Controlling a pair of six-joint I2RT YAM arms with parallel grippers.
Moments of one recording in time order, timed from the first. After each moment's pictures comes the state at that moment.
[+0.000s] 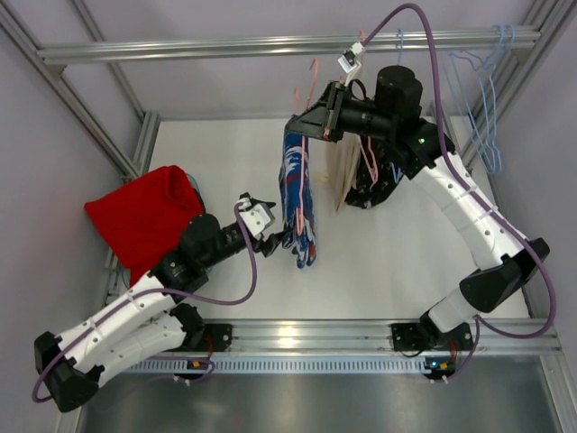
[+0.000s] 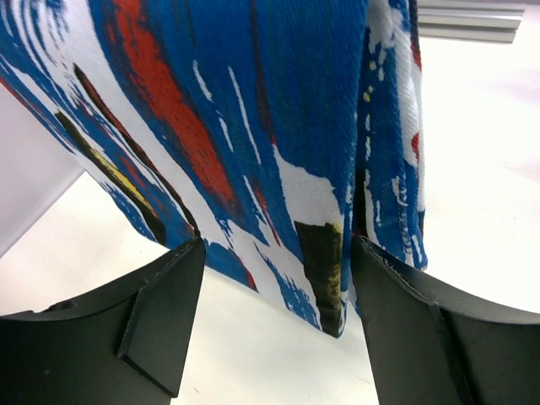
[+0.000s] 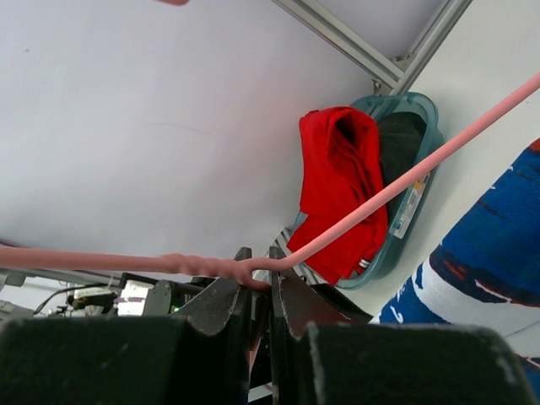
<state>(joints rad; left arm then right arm) -0.79 0.77 0.64 0.04 0.18 0.26 0.59 1.55 1.80 -0.34 -0.60 0.86</state>
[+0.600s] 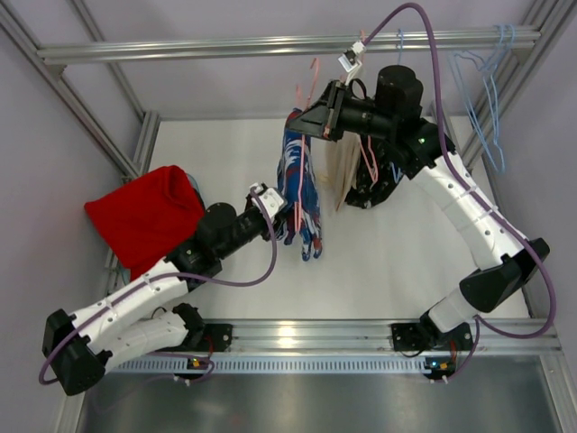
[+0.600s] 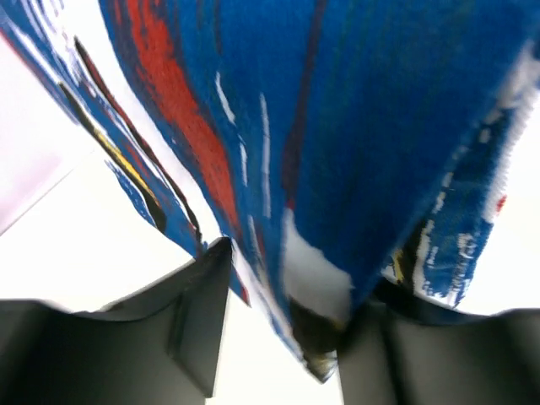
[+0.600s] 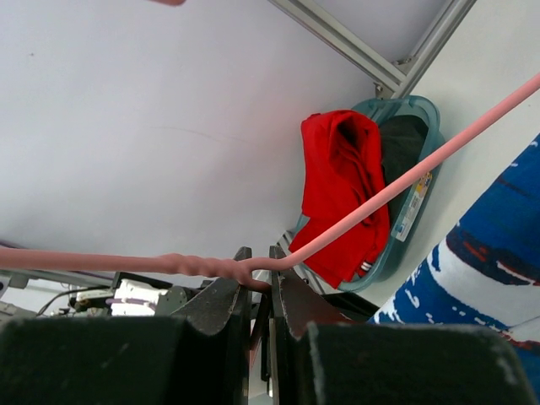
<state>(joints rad) -0.80 0.92 0.69 0.10 0.03 0.23 0.59 1.55 1.80 -0.33 -0.60 0.87</state>
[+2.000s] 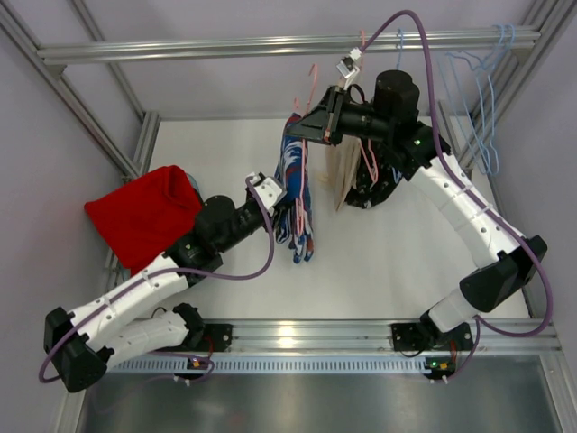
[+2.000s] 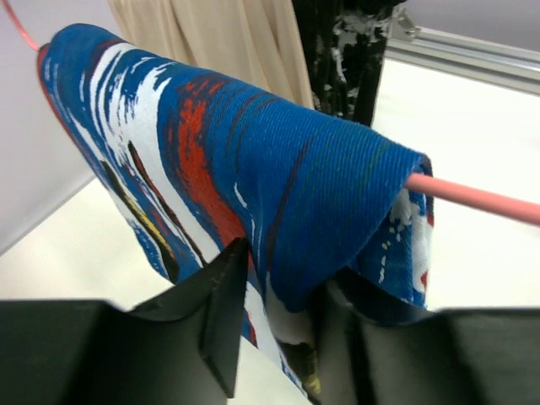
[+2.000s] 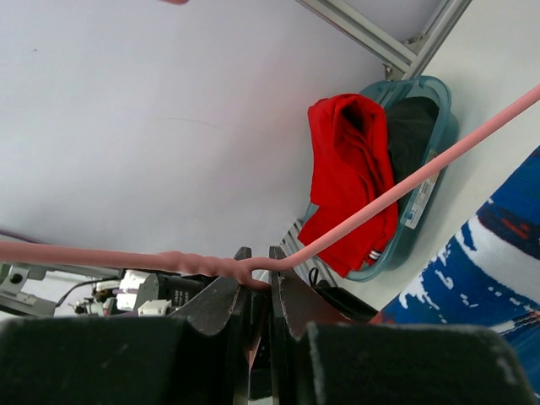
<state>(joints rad) -0.80 0.94 0.77 0.11 0.04 0.18 0.57 1.55 1.73 -0.27 -0.65 0.91</state>
